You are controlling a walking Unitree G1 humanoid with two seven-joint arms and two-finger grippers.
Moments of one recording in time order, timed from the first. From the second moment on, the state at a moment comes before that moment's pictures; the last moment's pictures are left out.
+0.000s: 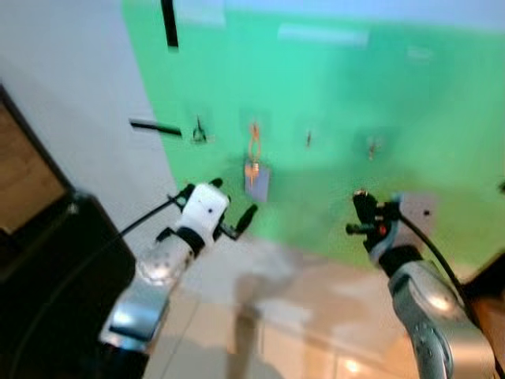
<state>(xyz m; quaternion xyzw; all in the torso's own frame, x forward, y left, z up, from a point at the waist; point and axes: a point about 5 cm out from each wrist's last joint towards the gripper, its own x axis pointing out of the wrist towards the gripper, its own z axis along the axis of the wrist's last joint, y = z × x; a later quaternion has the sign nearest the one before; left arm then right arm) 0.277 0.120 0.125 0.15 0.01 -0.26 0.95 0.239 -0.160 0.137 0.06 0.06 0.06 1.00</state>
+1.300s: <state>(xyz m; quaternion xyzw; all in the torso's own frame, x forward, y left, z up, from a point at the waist) 0.269 0.129 0.127 0.15 0.02 -0.31 0.94 0.249 -0.130 0.165 0.07 0.01 0.20 0.98</state>
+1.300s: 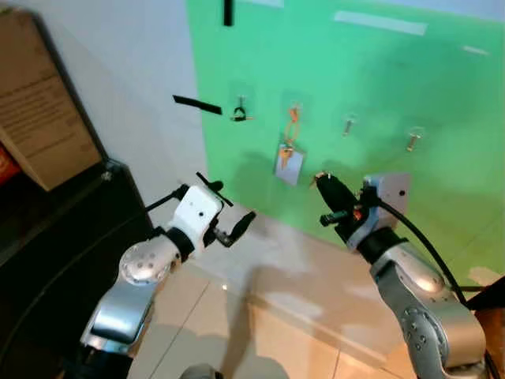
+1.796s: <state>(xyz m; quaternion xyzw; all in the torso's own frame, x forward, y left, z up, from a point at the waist) 0.275 0.128 0.135 0.15 0.00 -0.29 0.94 0.251 -0.131 0.161 0.09 0.02 0.16 0.98</state>
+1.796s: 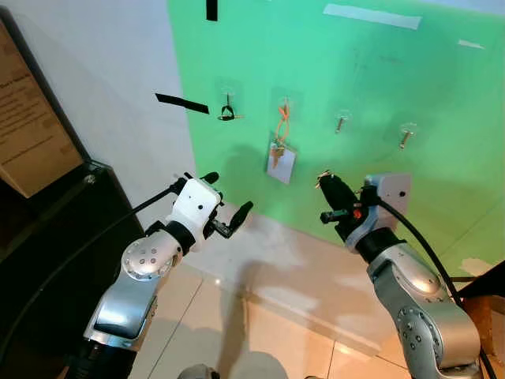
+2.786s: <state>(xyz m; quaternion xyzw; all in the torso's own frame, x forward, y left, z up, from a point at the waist) 0.269 0.119 0.143 0.09 0.03 -0.44 0.89 0.299 -0.133 0.189 0.23 -0.03 0.13 0.96</state>
